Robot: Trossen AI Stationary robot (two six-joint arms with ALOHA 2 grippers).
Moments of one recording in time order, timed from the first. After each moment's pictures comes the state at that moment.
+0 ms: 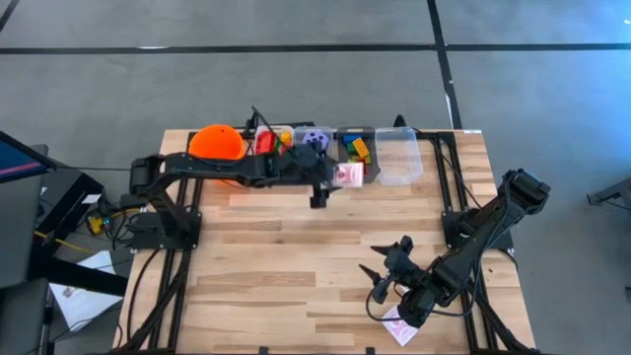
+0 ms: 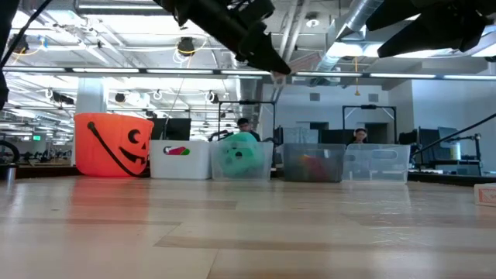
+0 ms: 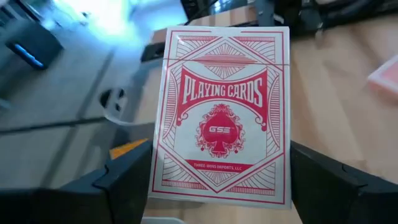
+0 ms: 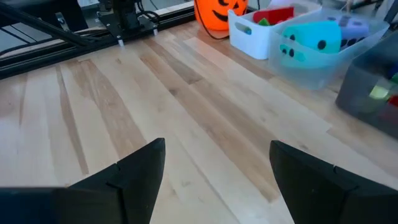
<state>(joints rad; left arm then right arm) 0.17 1.70 1.29 -0.09 -0.12 0.35 0.80 1.56 0.98 -0.52 1.09 1.15</state>
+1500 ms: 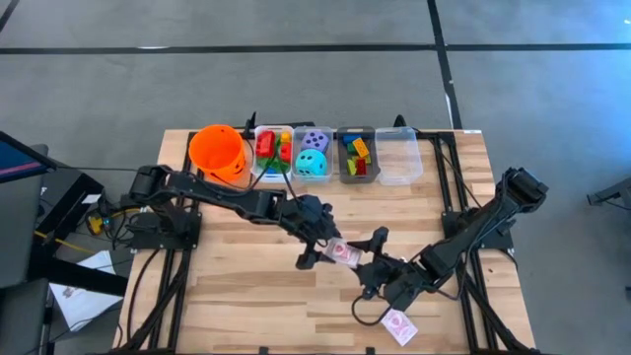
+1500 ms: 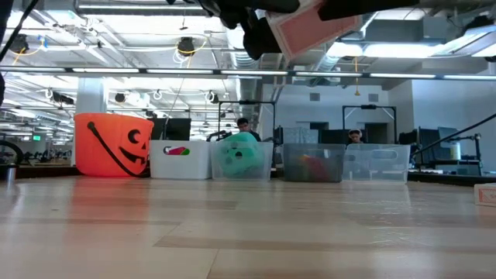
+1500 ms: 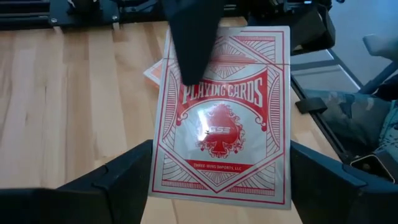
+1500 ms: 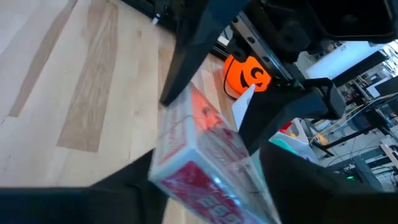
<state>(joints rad) -0.13 1.73 1.29 -0.17 0.21 0.02 0.67 1.56 1.01 -0.16 1.01 -0.05</state>
